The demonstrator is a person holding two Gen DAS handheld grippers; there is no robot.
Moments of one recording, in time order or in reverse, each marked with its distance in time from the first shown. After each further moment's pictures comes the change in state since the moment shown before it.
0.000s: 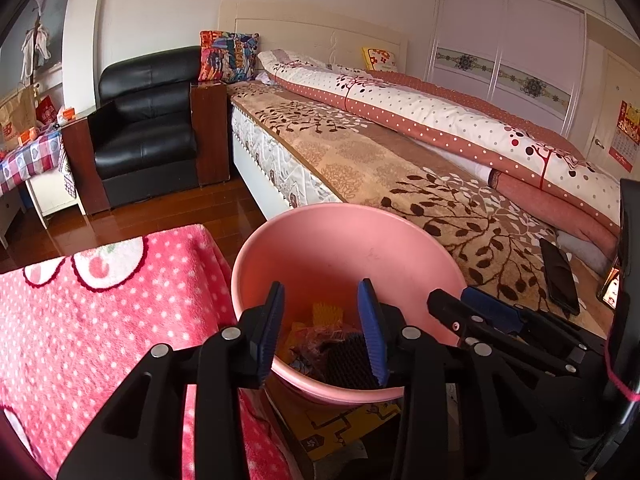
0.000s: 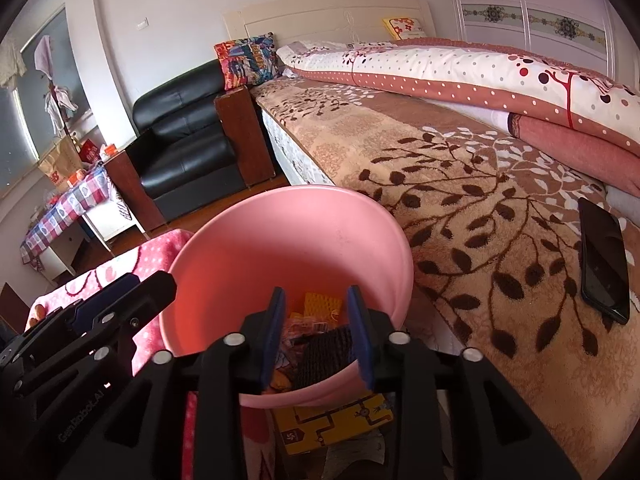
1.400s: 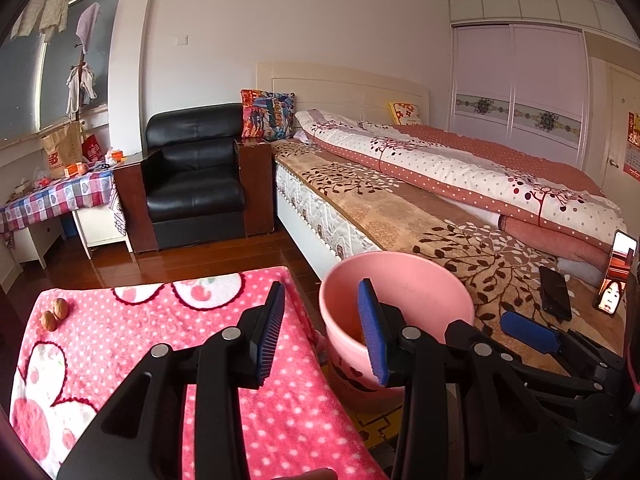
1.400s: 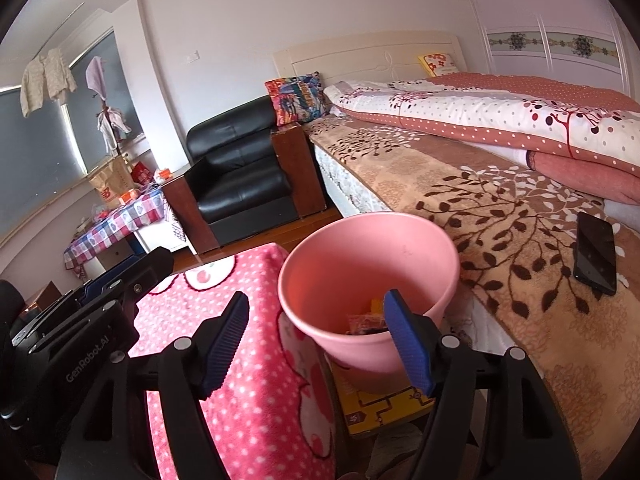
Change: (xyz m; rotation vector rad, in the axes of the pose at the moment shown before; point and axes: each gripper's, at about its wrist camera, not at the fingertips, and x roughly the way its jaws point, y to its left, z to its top) left arm -0.129 0.036 -0.016 0.000 -0.202 0.128; right arm -0.112 0.053 -0.032 -0.030 -0.134 0.164
